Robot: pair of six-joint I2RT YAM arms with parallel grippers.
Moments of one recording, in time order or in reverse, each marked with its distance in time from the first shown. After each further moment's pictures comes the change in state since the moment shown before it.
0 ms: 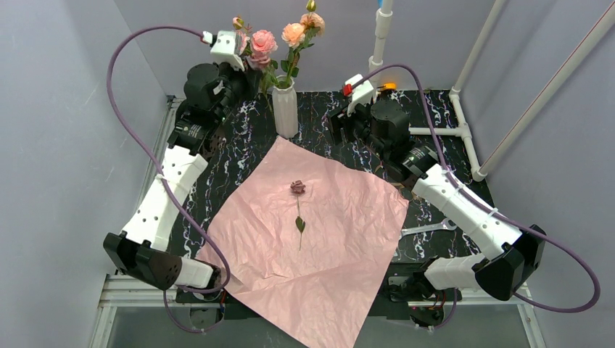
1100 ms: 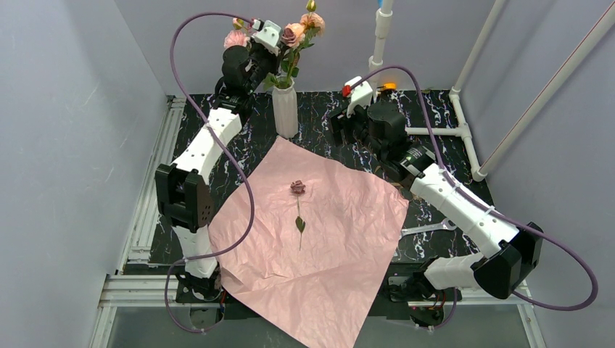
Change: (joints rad) left arm 0.033 0.488 0.259 0.505 0.218 0.416; right arm 0.000 0.009 -0.015 -0.018 0.046 0.021
